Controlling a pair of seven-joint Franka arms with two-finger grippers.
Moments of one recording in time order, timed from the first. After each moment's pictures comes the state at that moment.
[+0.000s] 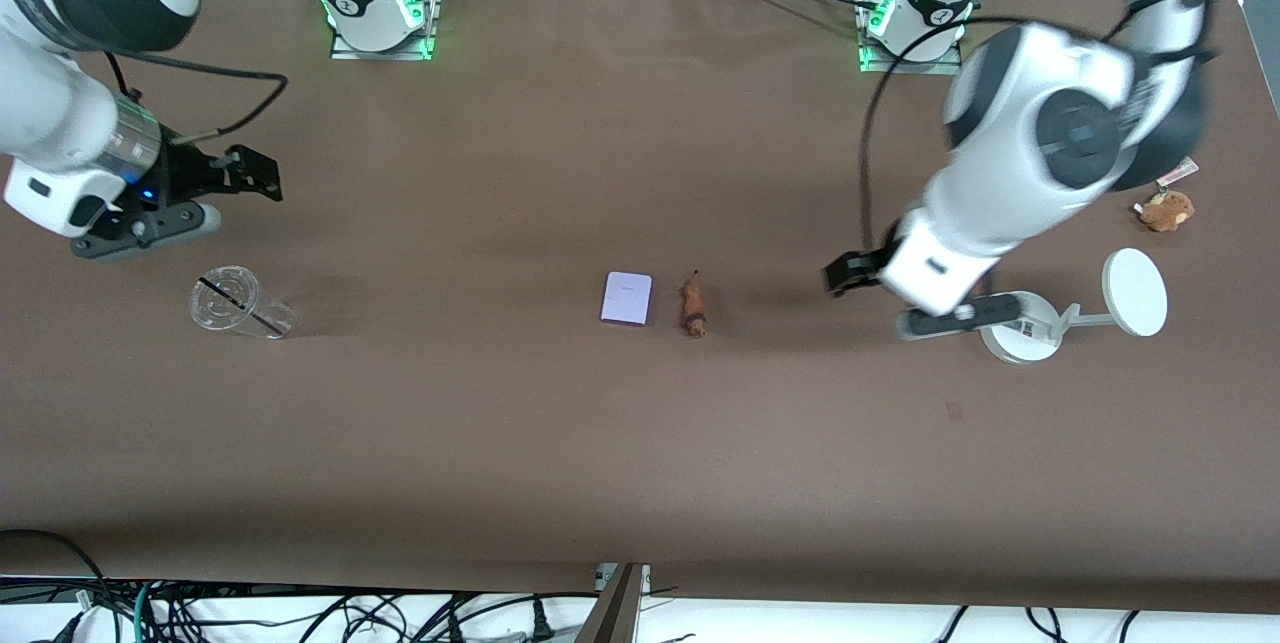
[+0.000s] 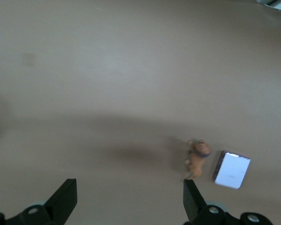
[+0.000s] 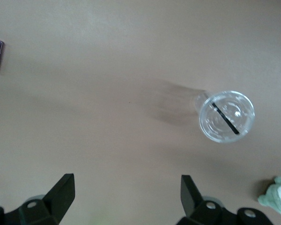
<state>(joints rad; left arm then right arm) -0.35 0.42 -0.04 -1.47 -0.09 1.91 -0.54 0.13 0.11 -0.03 -1.72 0.03 1.71 -0.20</state>
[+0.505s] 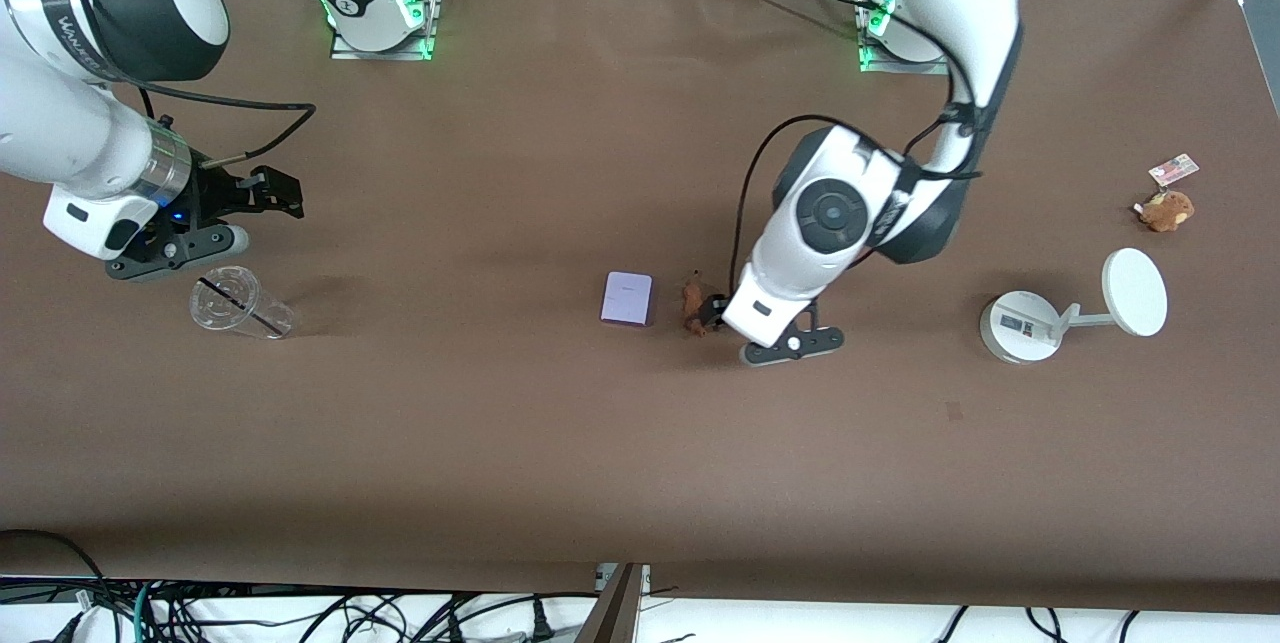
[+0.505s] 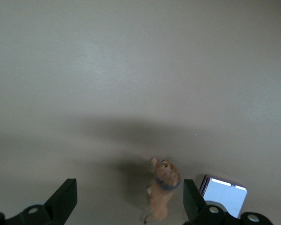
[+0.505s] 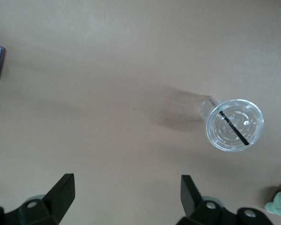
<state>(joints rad) -0.49 0.66 -0.04 -1.47 -0.06 2.21 -0.72 0.14 0.13 -0.03 -1.69 0.04 1.72 -0.18</state>
